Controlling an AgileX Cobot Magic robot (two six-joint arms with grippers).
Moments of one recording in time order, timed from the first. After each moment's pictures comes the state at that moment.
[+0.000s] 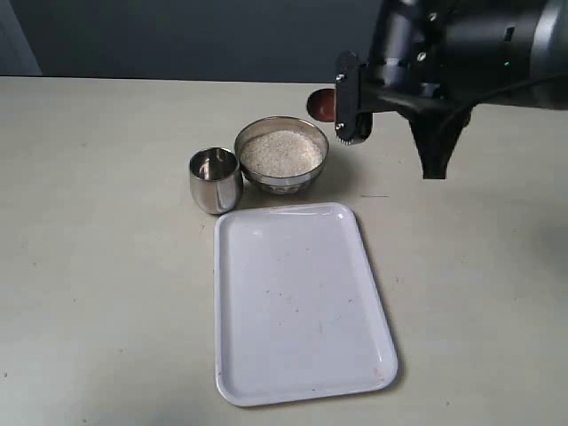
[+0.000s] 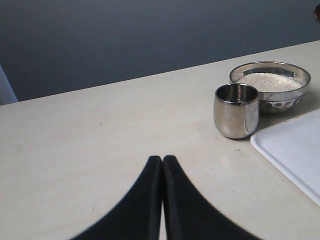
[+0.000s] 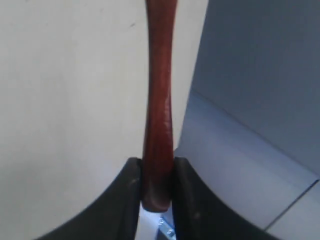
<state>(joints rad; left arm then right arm) -0.32 0.00 0.00 -0.18 0.25 0.28 0.83 1.76 -1.24 -1.01 1.07 -0.23</state>
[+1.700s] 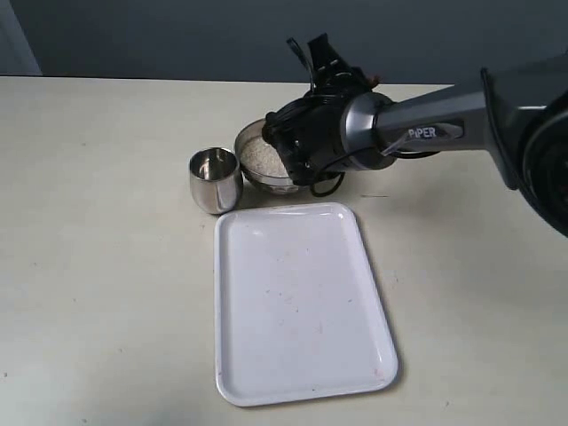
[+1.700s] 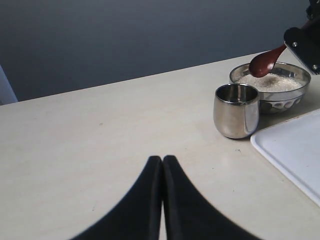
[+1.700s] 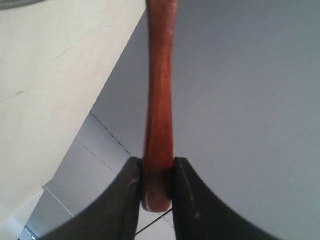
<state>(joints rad) -0.32 0.00 0.00 -0.18 0.25 0.28 0.86 2.20 -1.43 -1.58 1.02 -0.08</state>
